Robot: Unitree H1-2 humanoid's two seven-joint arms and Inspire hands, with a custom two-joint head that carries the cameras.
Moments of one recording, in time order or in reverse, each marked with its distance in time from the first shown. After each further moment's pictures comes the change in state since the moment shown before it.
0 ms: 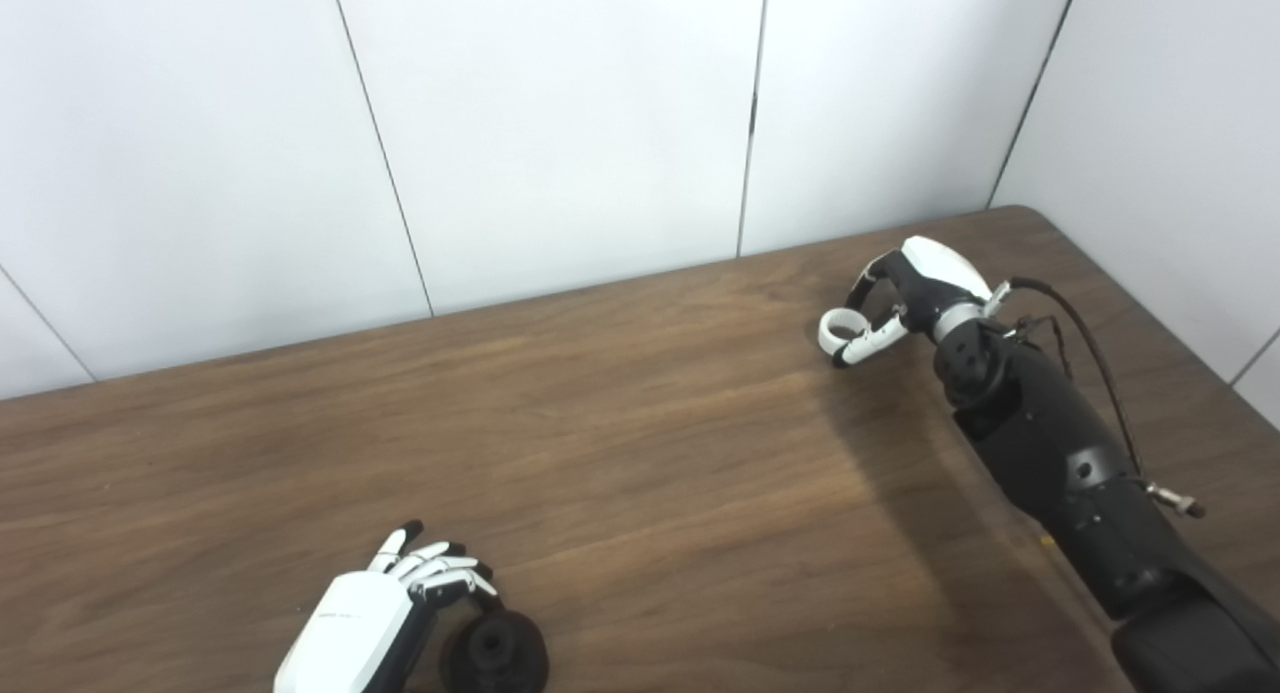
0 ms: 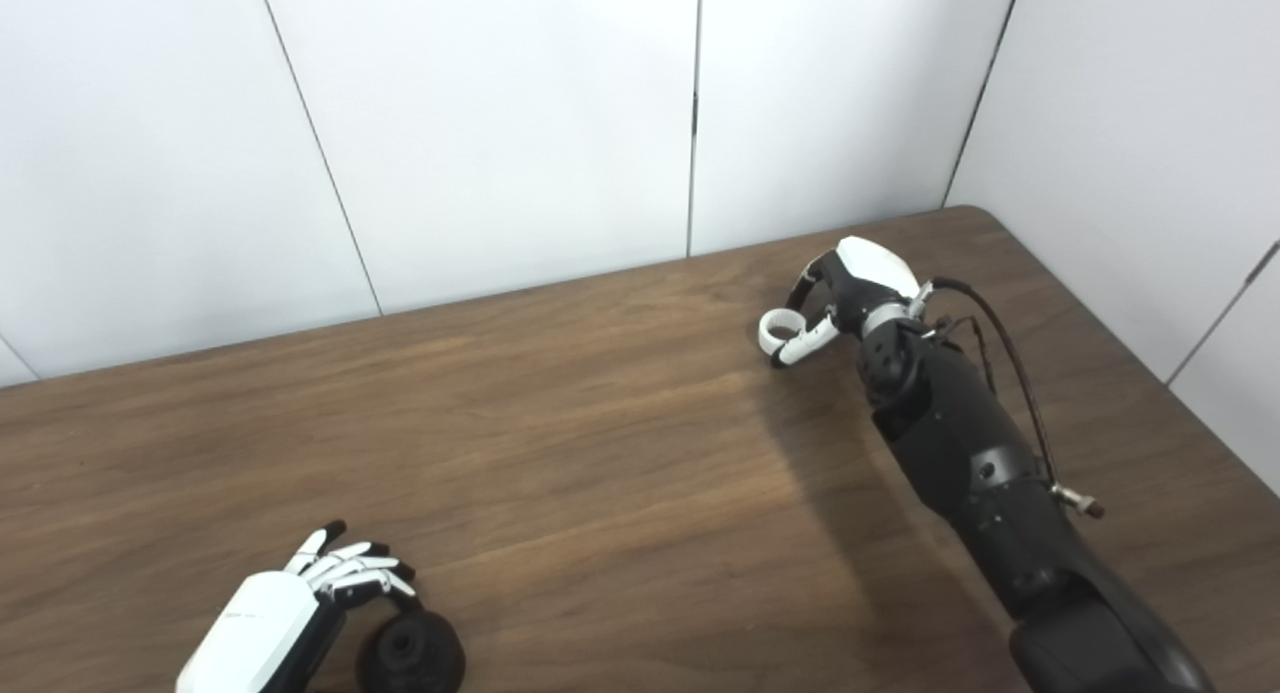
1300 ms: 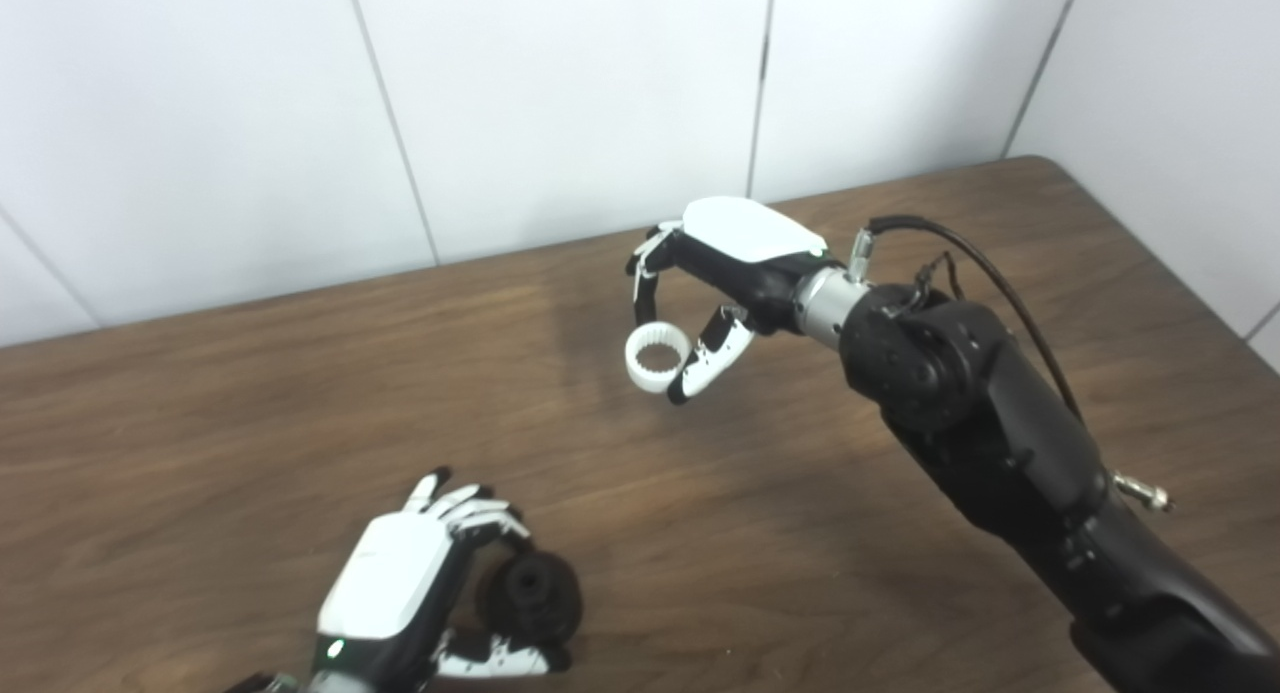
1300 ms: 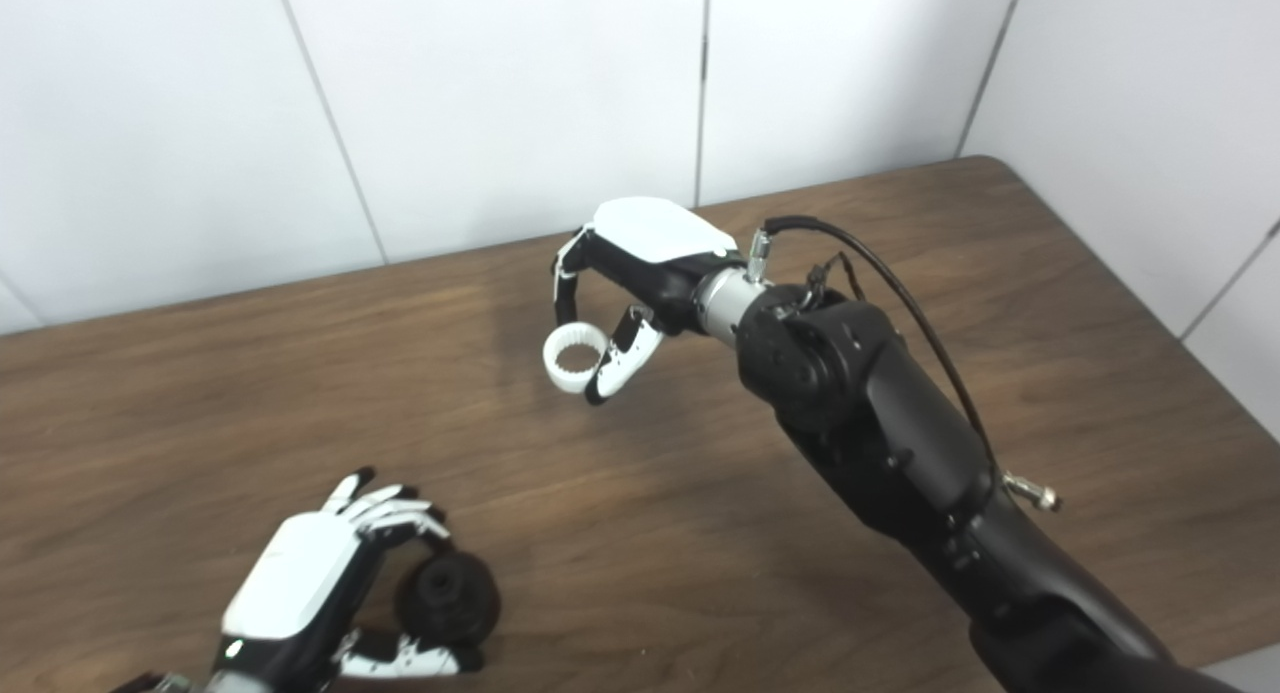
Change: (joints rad) left arm 0.005 -0.077 -0.039 -0.046 0.083 0.084 -0.060; right arm 0.033 0.103 0.212 -0.822 -0.174 0.005 0.572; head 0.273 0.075
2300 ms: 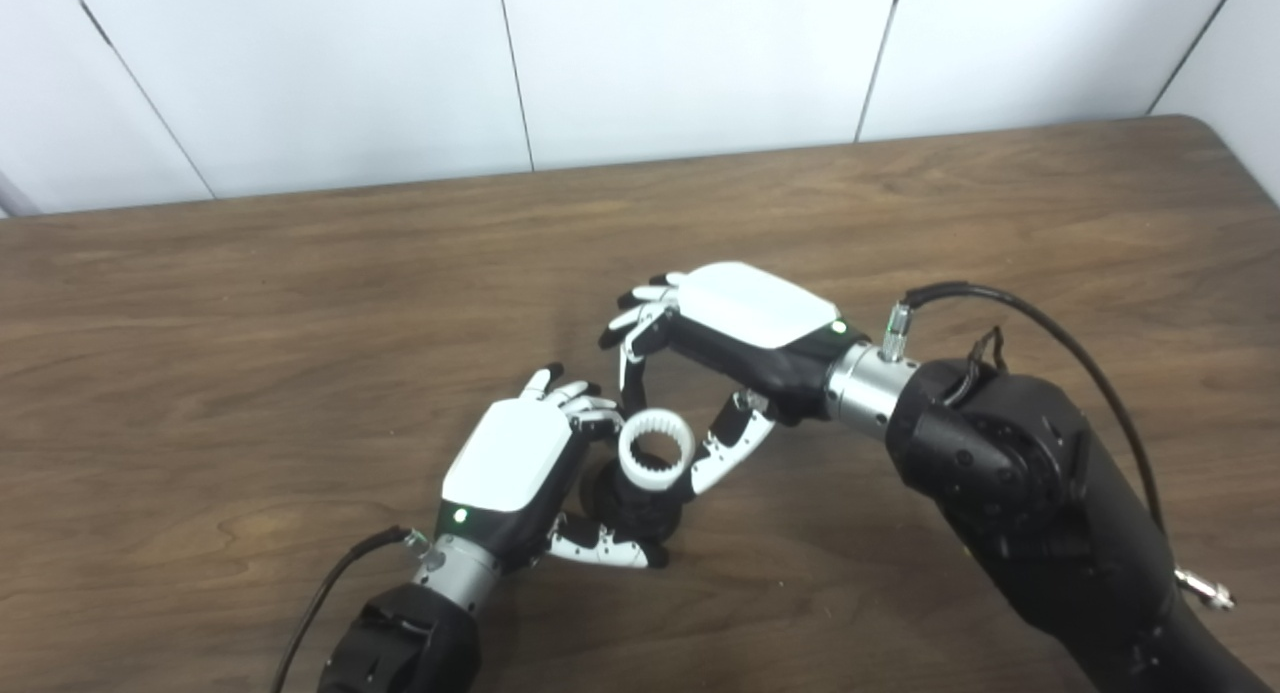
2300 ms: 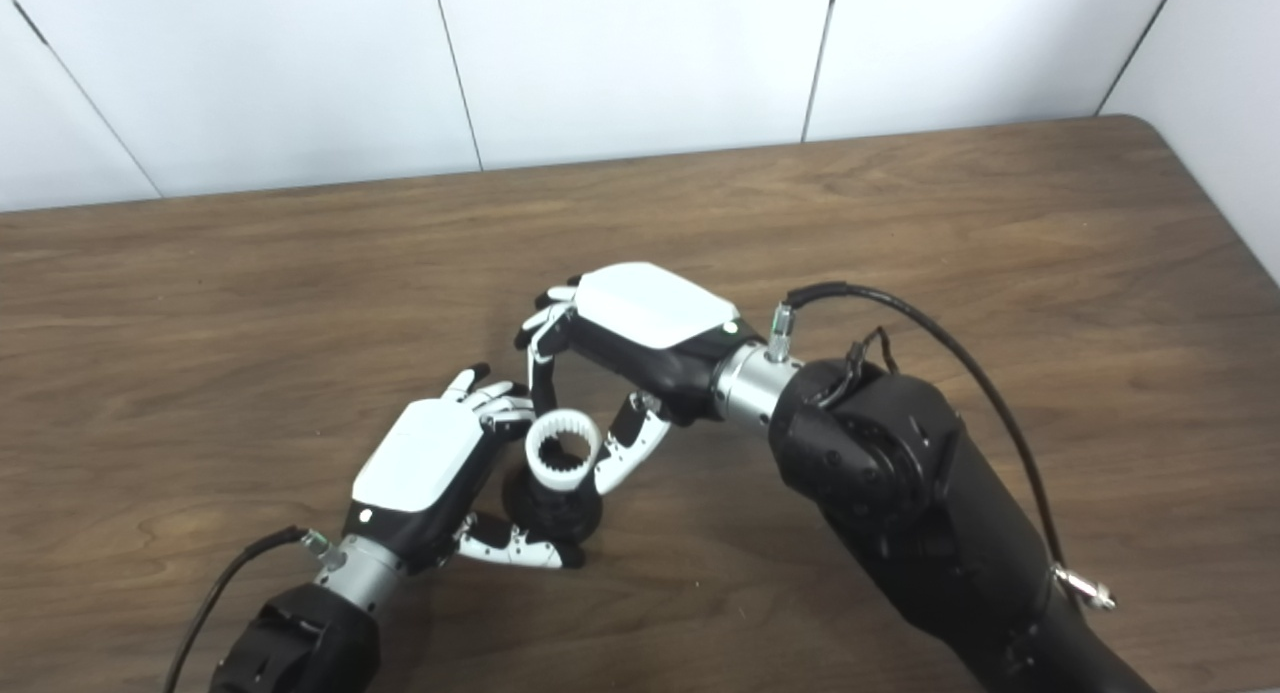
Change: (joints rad) left arm -0.022 -0.083 -0.052 -0.005 0.094 0.079 -0.037; right arm 0.135 0.098 0.094 -0.145 0.028 -0.084 0.091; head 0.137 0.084
